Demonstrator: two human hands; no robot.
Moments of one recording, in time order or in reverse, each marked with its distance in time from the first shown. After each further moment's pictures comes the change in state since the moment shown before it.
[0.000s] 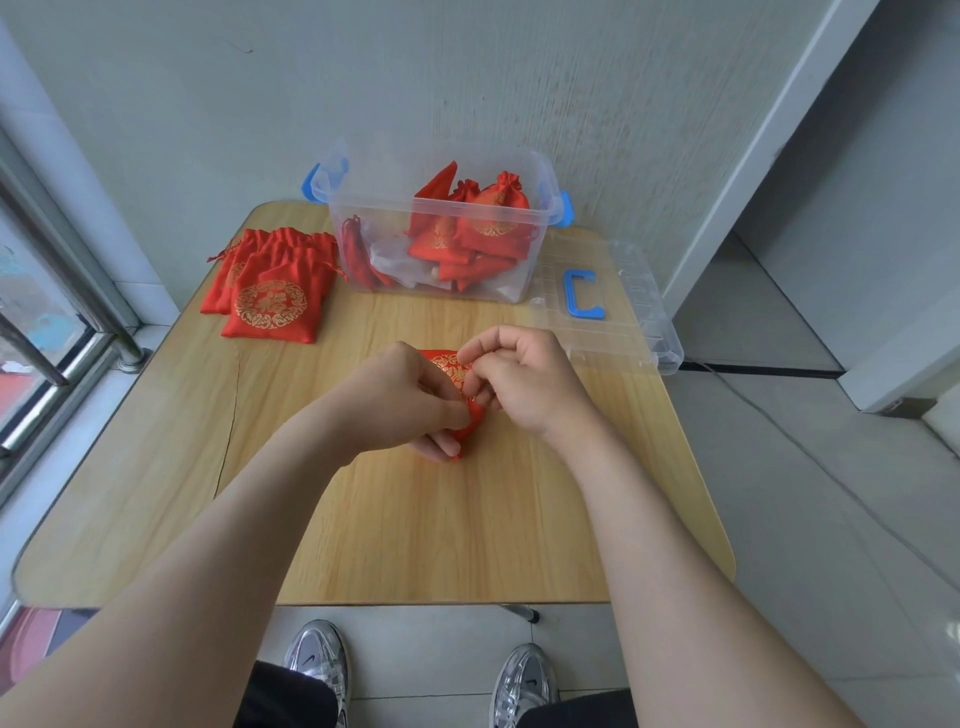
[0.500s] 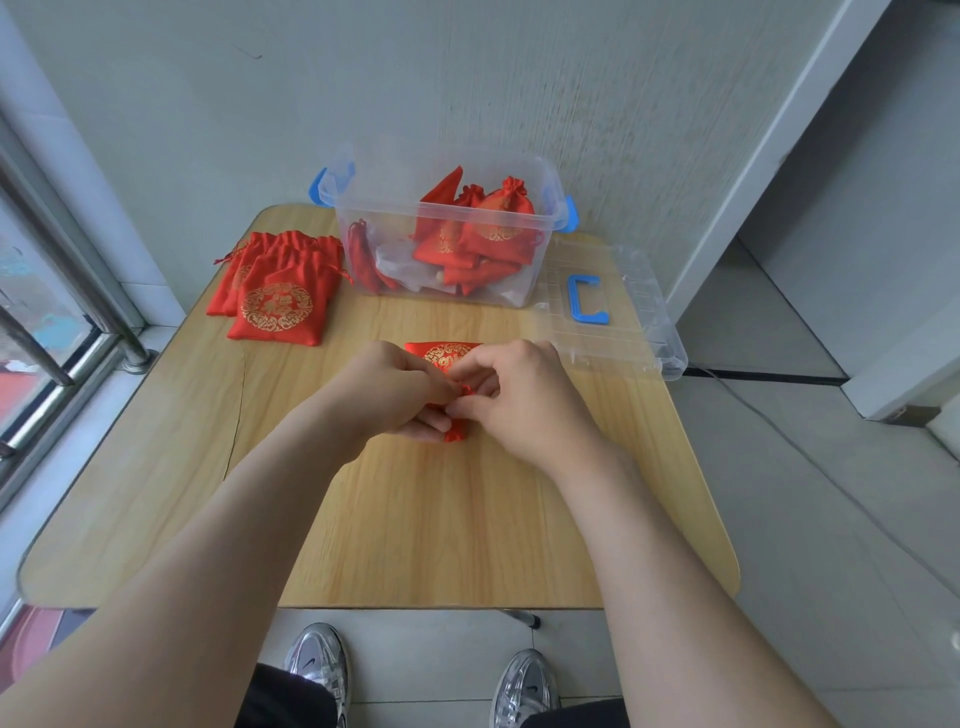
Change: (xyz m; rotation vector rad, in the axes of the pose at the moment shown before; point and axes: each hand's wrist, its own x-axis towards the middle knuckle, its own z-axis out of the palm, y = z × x) left_hand 0.012 -0.009 -0.006 -0.253 0.117 -0.078; right_hand -0.009 0.000 0.002 -0.474 -0.014 -0.296
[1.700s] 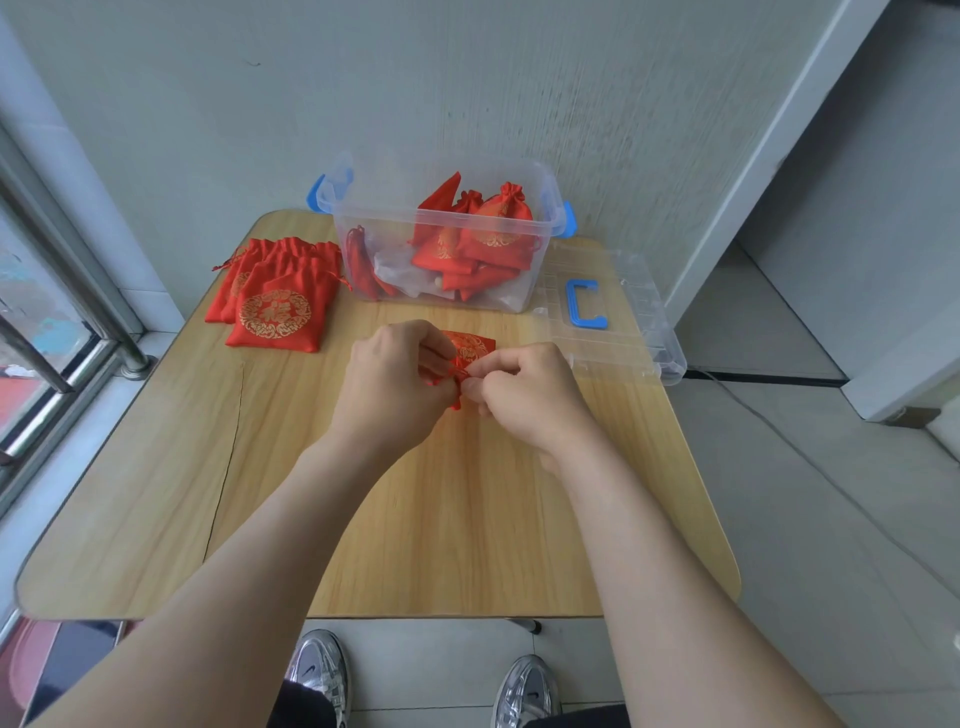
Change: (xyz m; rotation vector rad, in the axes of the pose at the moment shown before) left_hand 0.001 -0.002 0.016 0.393 0.419 0.503; right_hand 0.008 -0.010 -0.002 0.369 0.057 0.494
